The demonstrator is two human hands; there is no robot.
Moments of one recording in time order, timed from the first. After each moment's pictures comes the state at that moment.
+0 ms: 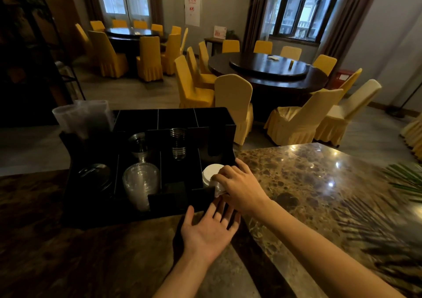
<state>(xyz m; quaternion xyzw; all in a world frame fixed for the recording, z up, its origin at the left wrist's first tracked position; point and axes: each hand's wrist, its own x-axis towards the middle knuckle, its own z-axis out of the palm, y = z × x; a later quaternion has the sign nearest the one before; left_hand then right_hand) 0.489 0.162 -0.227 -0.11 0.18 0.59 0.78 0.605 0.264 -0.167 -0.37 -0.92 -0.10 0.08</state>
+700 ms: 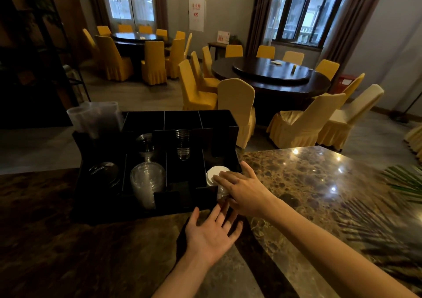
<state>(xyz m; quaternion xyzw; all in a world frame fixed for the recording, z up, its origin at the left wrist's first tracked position) 0.489 0.146 -0.208 -0.10 0.24 0.57 0.78 0.616 0.258 -0.163 -0.34 -0.94 -0.09 -0.01</state>
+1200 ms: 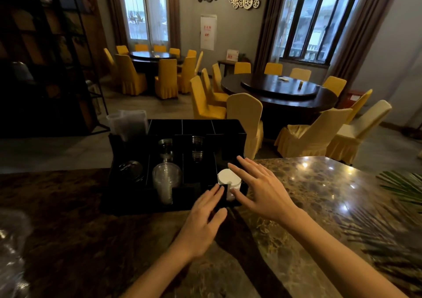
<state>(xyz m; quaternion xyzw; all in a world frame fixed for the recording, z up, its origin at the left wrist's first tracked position) 0.440 0.087 -0.154 0.64 0.59 0.38 0.30 0.629 0.195 -0.111 -0.38 -0.90 -0.01 0.19</state>
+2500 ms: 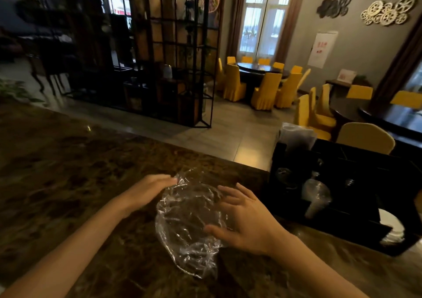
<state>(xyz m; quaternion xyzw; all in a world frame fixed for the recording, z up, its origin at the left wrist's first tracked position) 0.016 -0.175 -0.089 0.35 0.79 0.39 0.32 0.274 -0.030 -0.079 -0.09 -0.99 0.08 0.09</state>
